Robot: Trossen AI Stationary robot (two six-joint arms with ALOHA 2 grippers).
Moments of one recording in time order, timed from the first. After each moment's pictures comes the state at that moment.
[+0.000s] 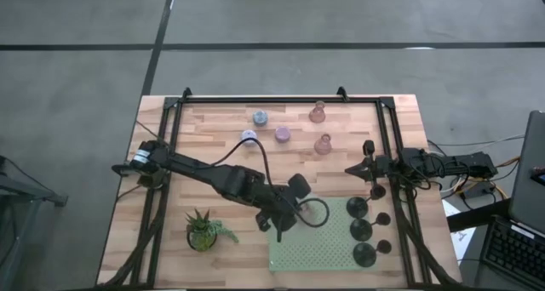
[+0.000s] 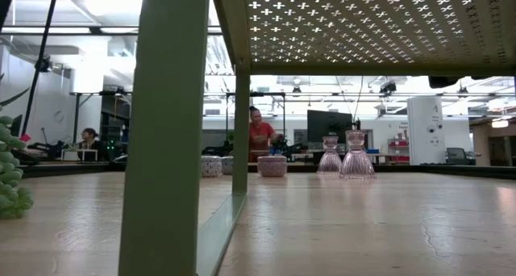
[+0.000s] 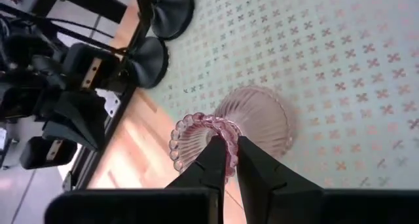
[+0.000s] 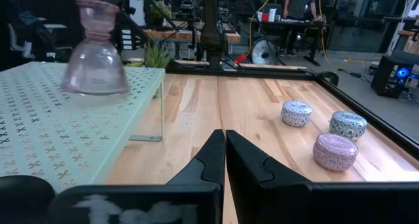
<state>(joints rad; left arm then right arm) -0.33 1.90 1.88 -0.74 -0.15 0.79 0.10 0.03 0.05 -0.11 0.05 0.00</state>
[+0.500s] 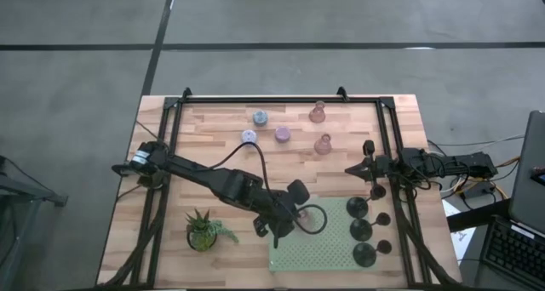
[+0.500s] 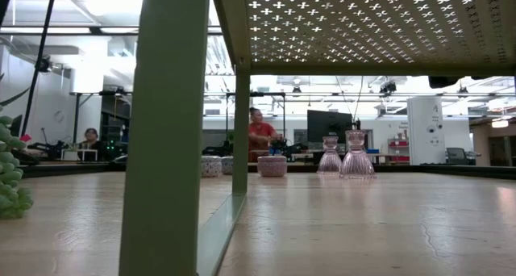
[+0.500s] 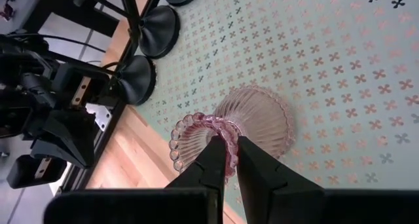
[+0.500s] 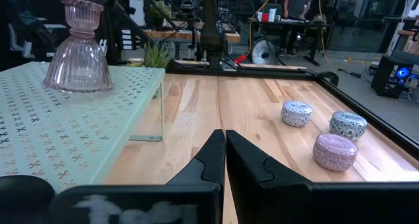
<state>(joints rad) -0.36 1.89 1.88 -0.73 -0.13 0.78 0.10 0.03 0.05 -0.11 0.05 0.00</state>
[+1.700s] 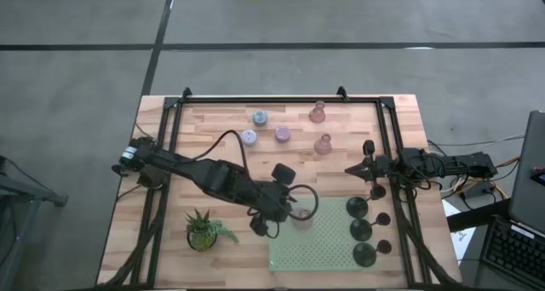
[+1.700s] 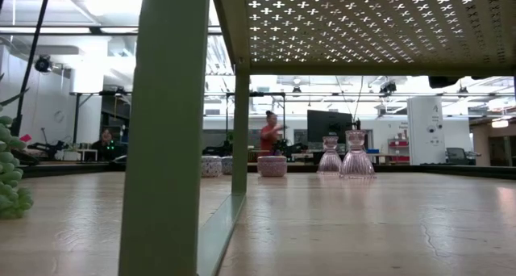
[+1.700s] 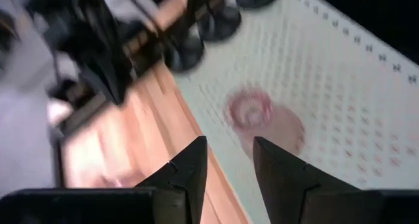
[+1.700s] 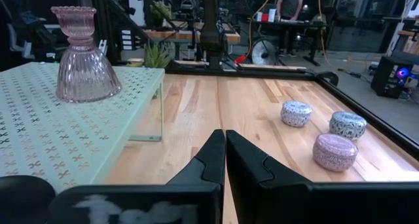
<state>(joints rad) -0.35 1.79 1.91 -0.82 -0.23 0.39 0.10 0.03 0.05 -0.11 0.05 0.00</state>
